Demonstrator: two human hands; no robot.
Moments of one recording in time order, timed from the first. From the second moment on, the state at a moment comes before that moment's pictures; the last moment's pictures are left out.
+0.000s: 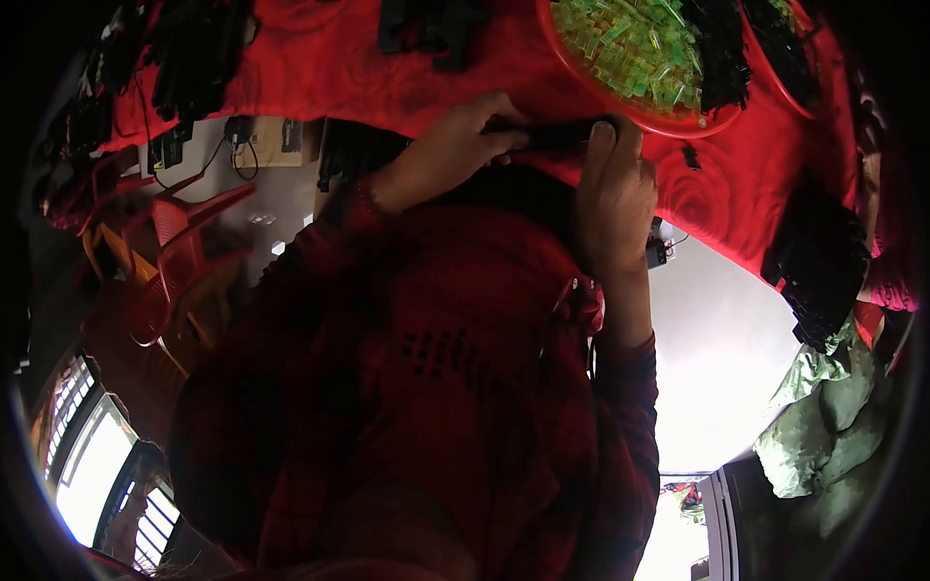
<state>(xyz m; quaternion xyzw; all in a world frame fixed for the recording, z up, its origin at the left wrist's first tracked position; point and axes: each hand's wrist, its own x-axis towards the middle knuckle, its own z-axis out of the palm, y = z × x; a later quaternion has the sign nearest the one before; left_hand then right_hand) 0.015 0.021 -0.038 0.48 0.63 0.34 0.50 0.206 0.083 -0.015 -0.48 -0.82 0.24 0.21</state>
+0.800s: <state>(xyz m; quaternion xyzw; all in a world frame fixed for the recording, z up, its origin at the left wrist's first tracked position) 0.005 0.031 -0.050 0.66 0.64 0.34 0.18 0.189 0.114 0.006 -0.41 -0.74 0.46 0.28</state>
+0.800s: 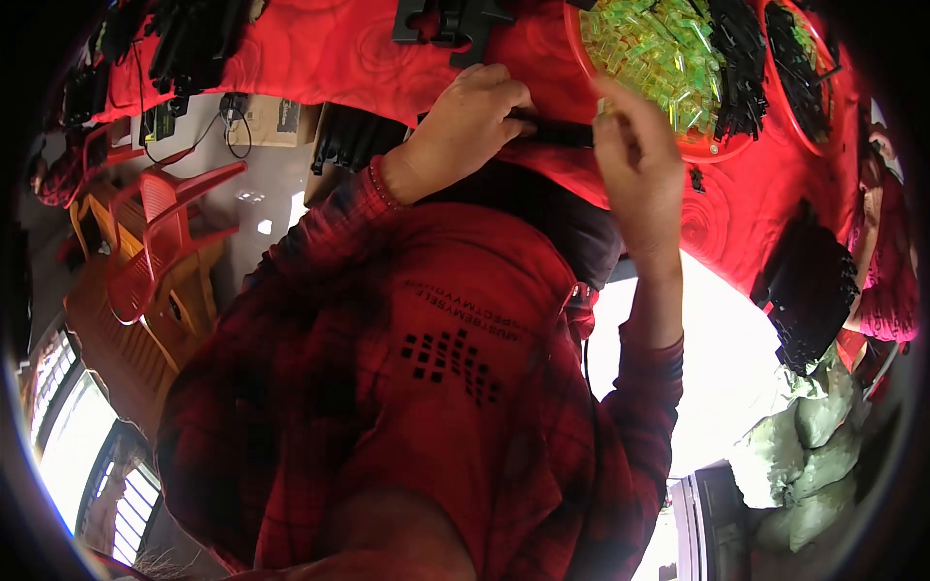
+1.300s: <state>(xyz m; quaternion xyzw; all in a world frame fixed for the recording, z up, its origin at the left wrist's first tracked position) 0.008 0.028 -0.057 0.65 0.66 0.35 0.17 0.187 0.079 -0.038 -0.37 -0.83 0.34 0.22</state>
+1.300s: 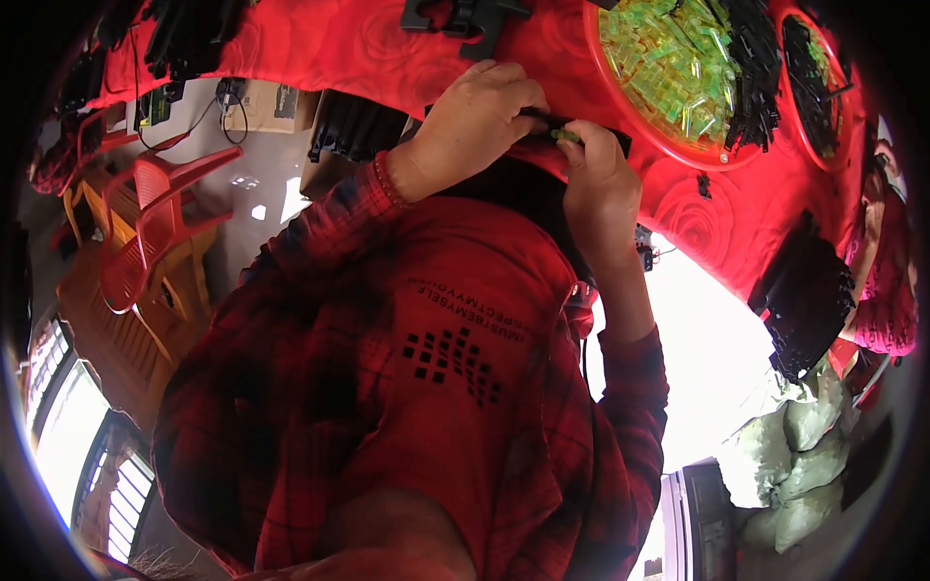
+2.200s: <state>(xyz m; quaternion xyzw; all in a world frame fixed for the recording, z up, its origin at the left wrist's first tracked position) 0.006 0.032 -0.061 0.64 0.64 0.39 0.19 0.179 0.082 -0.041 -0.31 -0.91 0.19 0.20</state>
